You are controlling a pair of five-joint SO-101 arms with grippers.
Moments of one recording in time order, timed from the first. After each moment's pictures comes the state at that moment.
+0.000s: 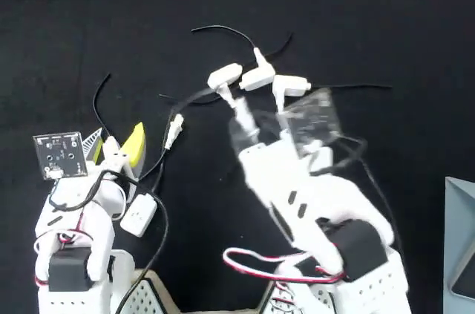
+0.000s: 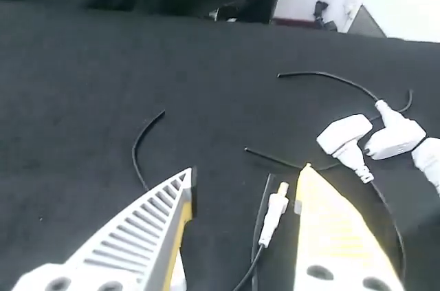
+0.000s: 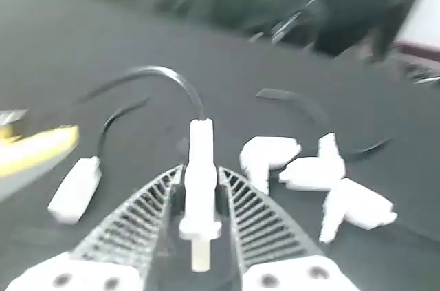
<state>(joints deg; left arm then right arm) -5.9 -102.1 75.5 55.9 4.4 -26.5 -72.8 46.7 59.2 0.4</state>
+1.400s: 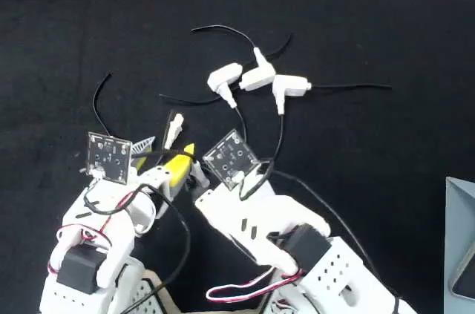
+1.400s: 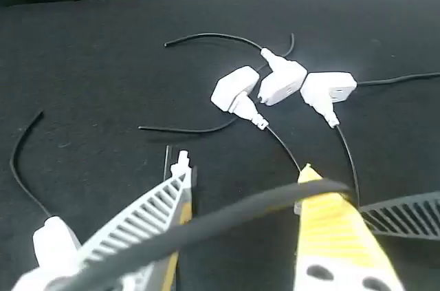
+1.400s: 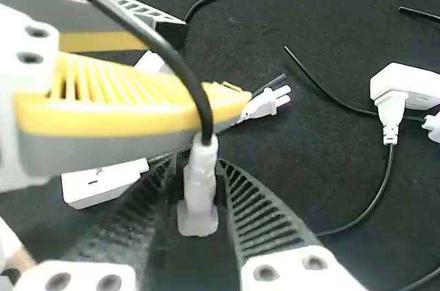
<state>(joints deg) 13.6 -102.0 77.7 56.0 4.4 -45.2 -76.6 76.4 42.6 0.7</state>
